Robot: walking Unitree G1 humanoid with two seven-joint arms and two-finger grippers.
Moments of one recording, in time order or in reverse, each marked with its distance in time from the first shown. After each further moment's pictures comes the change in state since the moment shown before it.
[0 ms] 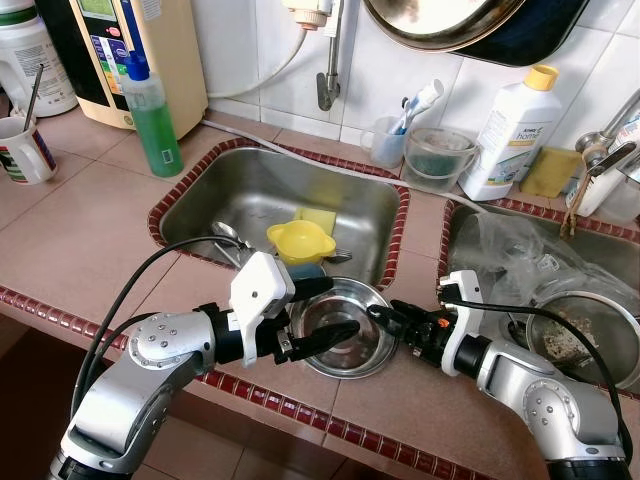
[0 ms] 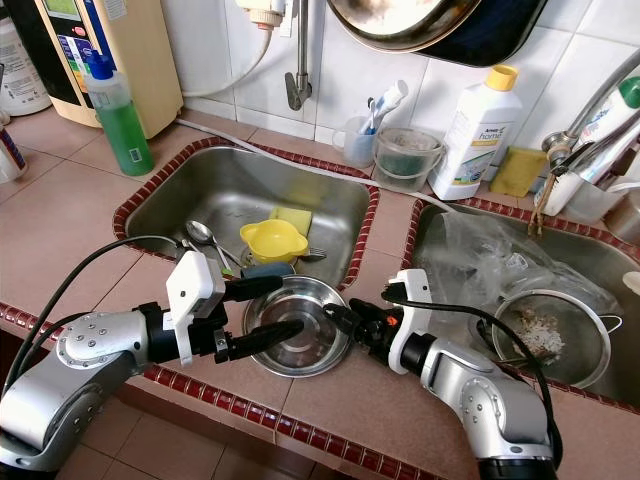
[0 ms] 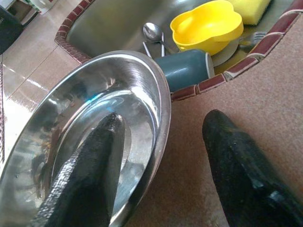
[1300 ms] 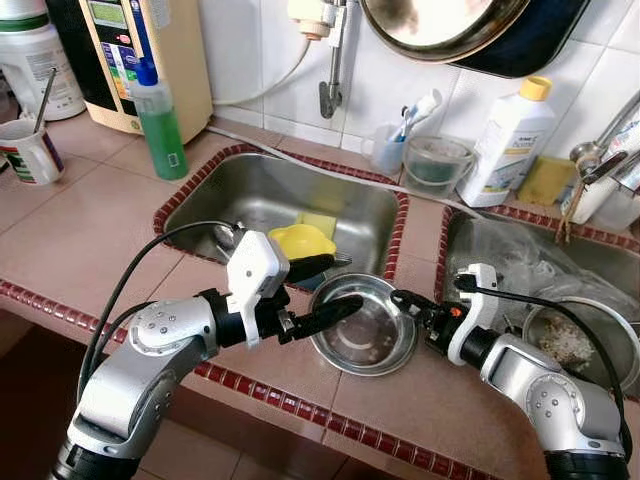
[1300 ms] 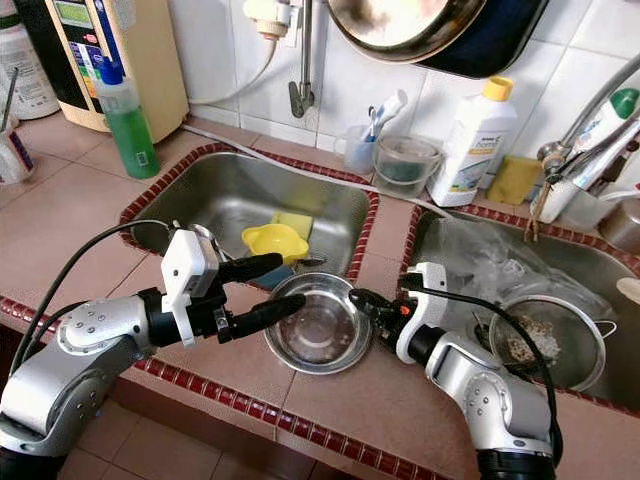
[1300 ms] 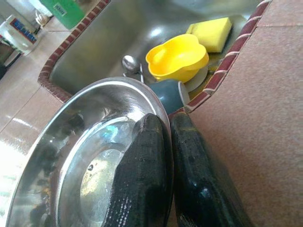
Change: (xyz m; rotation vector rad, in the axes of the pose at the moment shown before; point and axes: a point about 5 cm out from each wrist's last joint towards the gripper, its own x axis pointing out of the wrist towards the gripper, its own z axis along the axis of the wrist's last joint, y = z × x) left arm 0.003 0.009 0.012 -0.021 -0.089 0.036; right arm -0.003 -0.016 0.010 0.090 -0.123 -0.119
